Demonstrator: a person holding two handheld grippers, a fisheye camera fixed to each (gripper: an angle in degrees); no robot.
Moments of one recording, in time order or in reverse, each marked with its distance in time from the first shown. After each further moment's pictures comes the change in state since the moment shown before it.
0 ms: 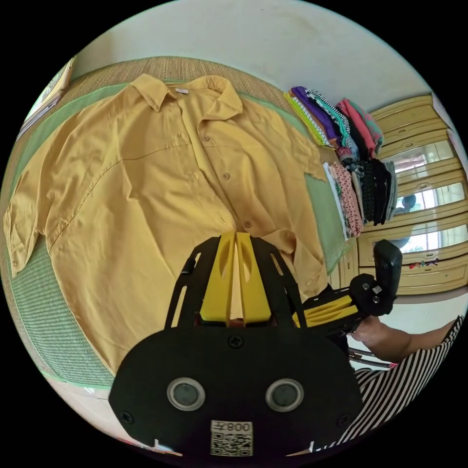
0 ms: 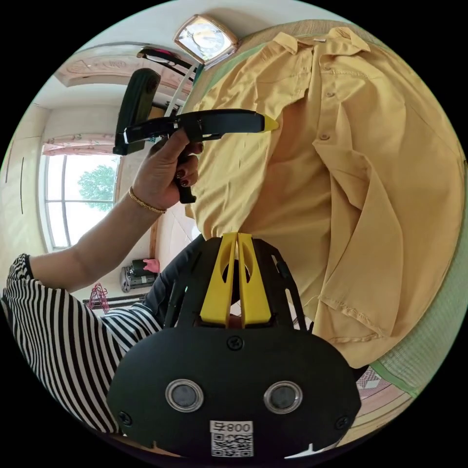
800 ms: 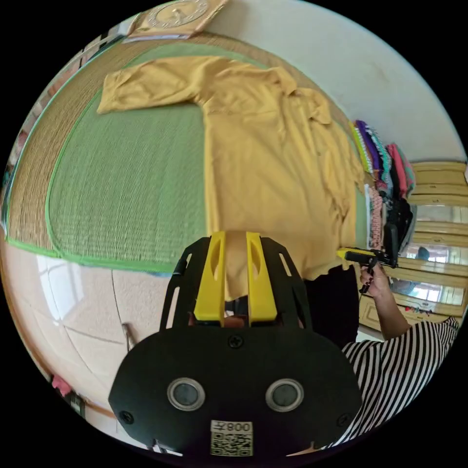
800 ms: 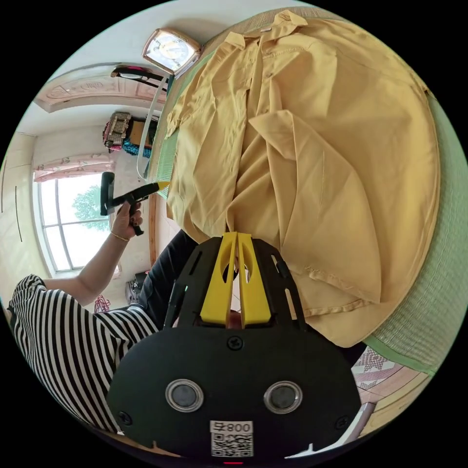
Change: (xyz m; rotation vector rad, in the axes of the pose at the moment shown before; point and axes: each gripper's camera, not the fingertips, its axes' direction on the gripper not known) left arm -0.073 0.105 -0.049 -0.040 -0.100 -0.380; right arm 0.040 0.014 0.043 -0.002 0.002 0.135
